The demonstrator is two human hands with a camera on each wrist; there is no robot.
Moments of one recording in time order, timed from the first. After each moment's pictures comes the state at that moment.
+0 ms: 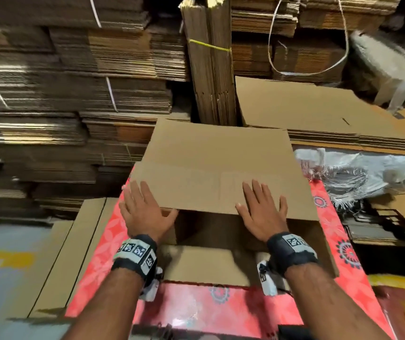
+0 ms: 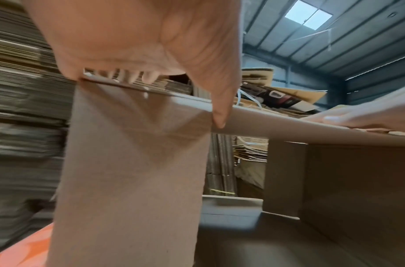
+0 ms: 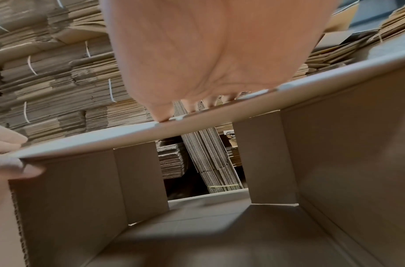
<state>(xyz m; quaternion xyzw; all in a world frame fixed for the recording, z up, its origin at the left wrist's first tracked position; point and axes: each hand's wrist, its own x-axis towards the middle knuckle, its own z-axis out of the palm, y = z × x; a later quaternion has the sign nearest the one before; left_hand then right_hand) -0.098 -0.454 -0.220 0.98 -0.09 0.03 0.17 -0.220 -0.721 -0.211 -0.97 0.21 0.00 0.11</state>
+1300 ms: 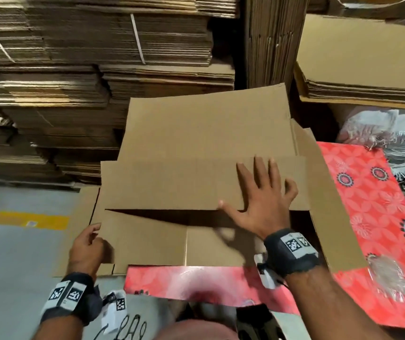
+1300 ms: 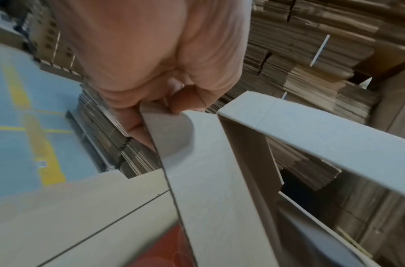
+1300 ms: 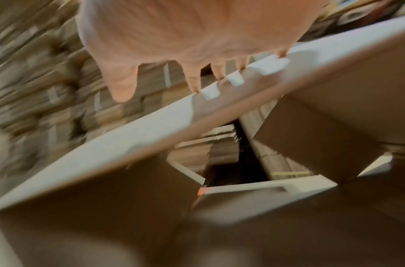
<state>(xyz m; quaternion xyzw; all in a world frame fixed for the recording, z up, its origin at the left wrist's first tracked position) -0.039 -0.155 -0.352 0.84 0.18 -0.10 0.50 -0.143 -0.560 -0.246 -0.98 0.18 -0.11 0.05</state>
